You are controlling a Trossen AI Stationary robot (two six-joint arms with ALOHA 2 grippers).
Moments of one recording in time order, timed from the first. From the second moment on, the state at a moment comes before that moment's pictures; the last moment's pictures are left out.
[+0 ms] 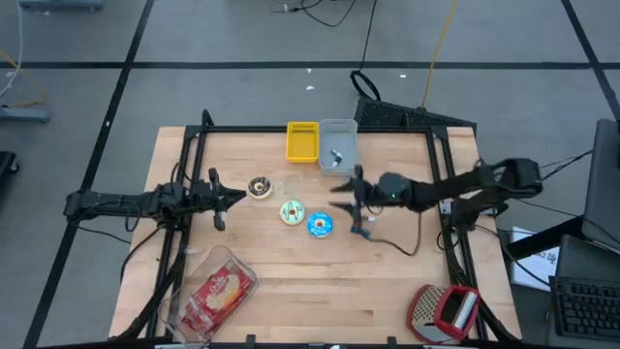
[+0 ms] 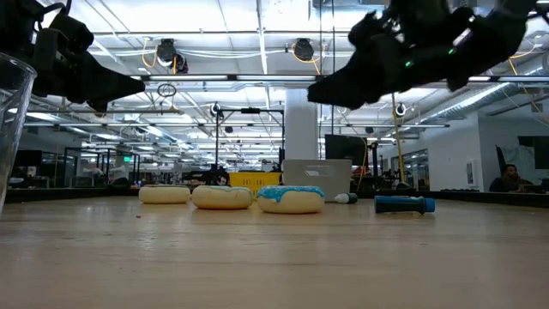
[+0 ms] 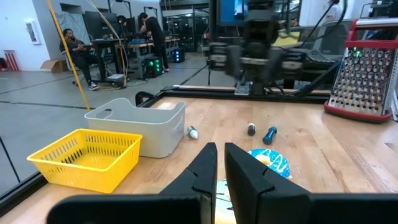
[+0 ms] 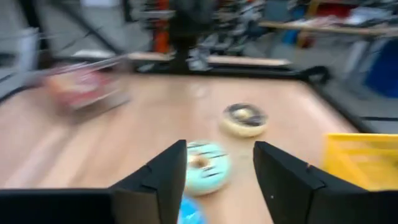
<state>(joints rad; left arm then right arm) 0.00 0.16 0.02 0.14 -0.20 0.02 -0.07 1.42 0.51 0.73 -0.03 -0.07</state>
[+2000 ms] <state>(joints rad) 0.00 0.16 0.02 0.14 -0.20 0.02 0.28 1.43 0.34 0.21 0.31 0.29</state>
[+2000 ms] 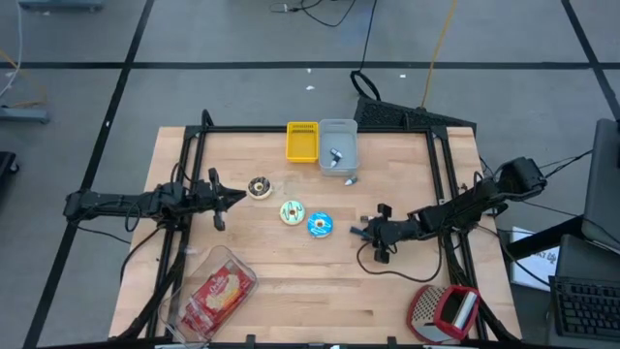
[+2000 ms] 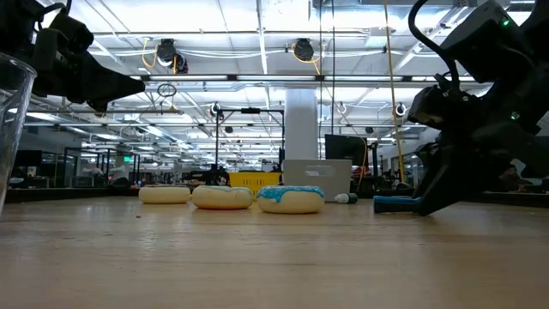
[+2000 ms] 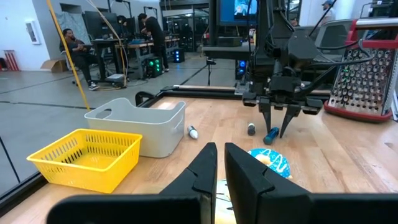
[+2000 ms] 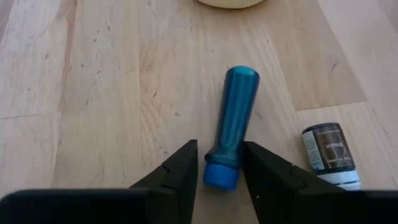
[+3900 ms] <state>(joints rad) 0.00 0.16 0.02 0.14 -0.20 0.02 -0.15 1.41 0.34 0.78 0.26 0.25</state>
